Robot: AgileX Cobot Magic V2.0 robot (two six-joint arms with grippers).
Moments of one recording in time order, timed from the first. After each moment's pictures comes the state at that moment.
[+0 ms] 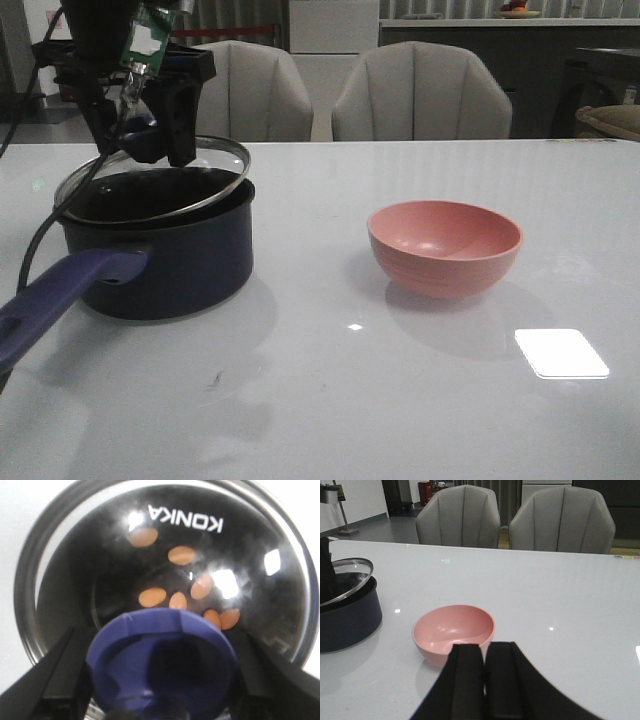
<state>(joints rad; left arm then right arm) -0.32 2.02 -1.87 0.00 1.24 0.00 0.26 0.23 -0.13 0.38 0.05 -0.28</state>
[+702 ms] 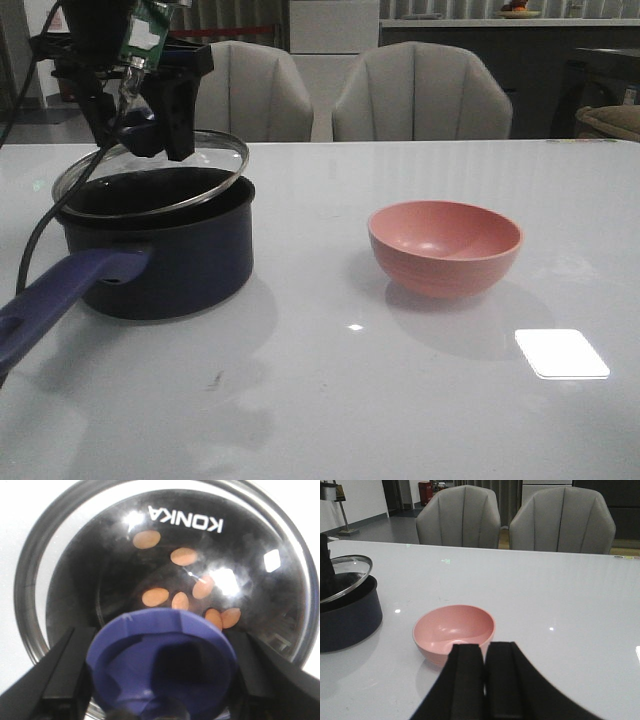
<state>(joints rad) -0.32 2.01 -1.87 0.00 1.25 0.01 0.26 0.23 -0.13 0.38 0.05 -0.28</state>
